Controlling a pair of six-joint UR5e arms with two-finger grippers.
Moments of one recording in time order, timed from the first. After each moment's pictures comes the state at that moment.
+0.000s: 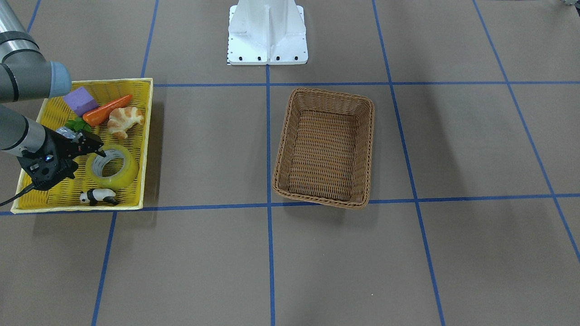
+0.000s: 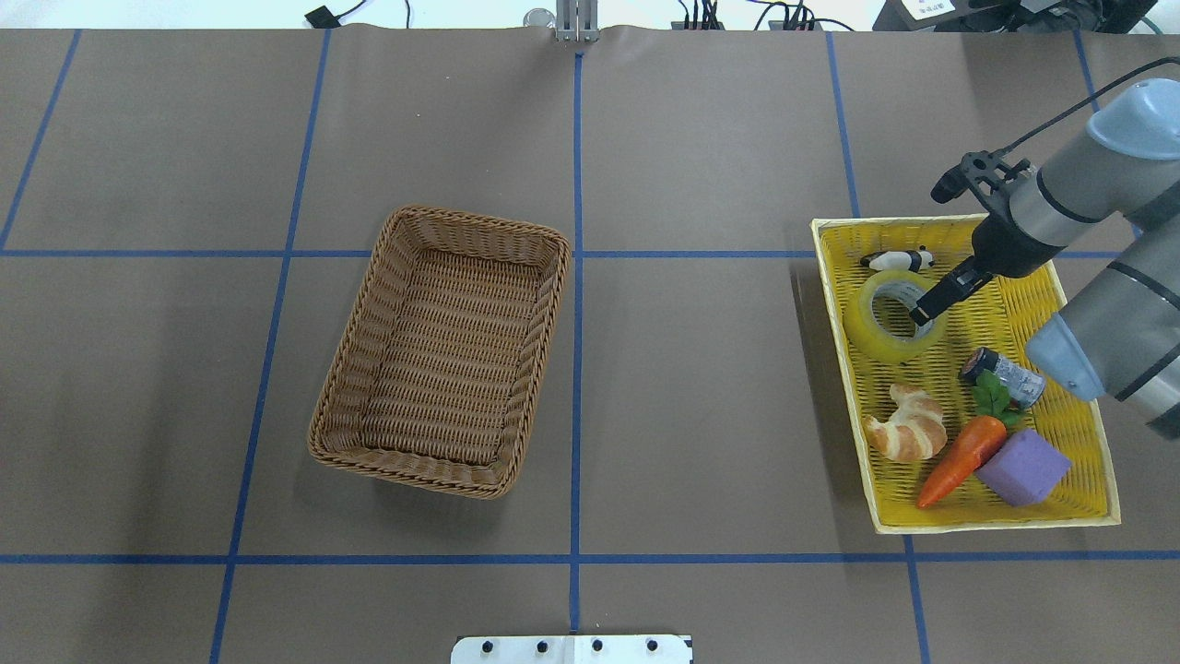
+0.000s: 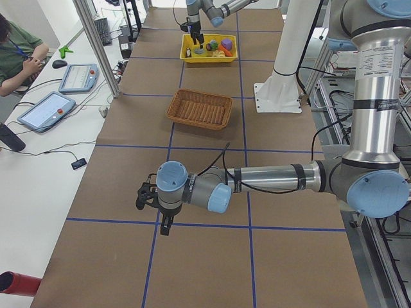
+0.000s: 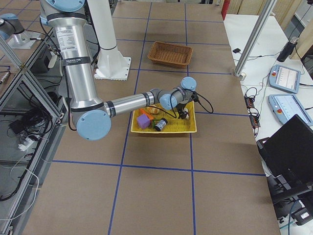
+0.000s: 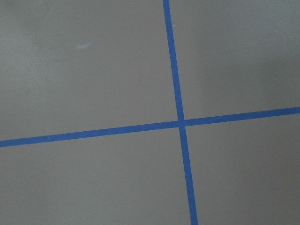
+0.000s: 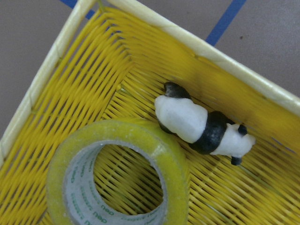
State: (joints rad) left arm -1.53 -1.55 -1.51 -1.93 -2.33 -0.10; right arm 0.97 -1.36 1.57 -1.27 2.37 0.19
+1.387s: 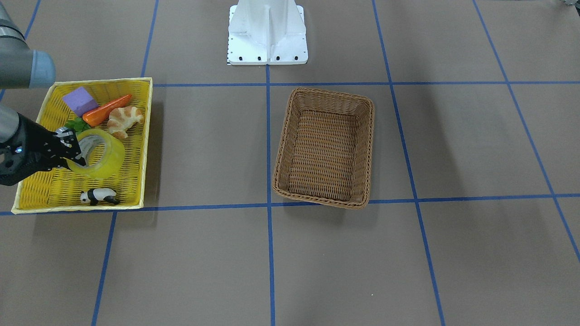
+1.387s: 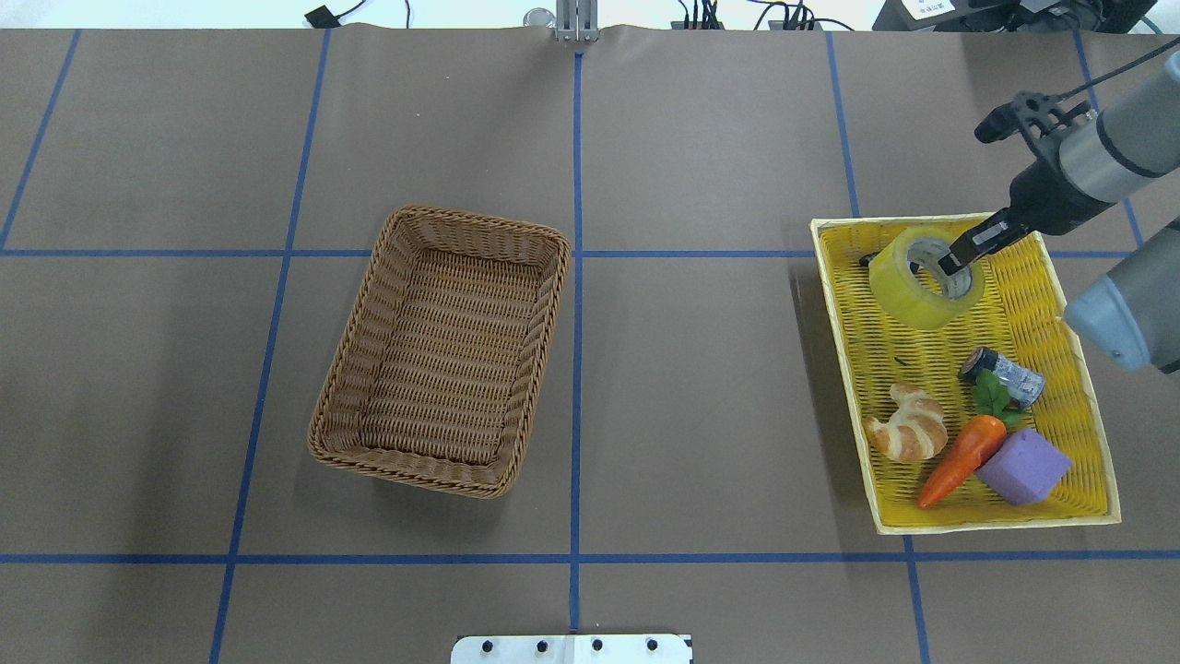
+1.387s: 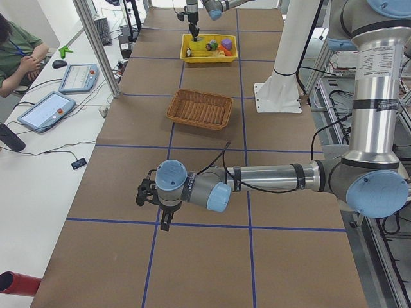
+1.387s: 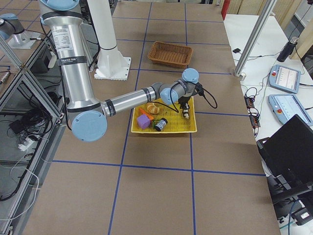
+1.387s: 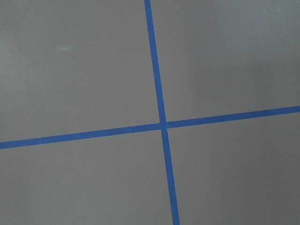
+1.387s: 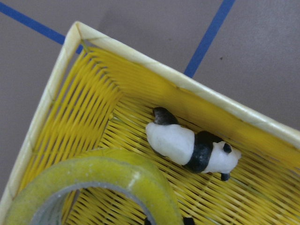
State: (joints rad) left arm -1.53 -1.55 -1.51 -1.95 -2.38 -0.10; right arm 1.08 -1.38 1.71 -1.28 2.41 0.31
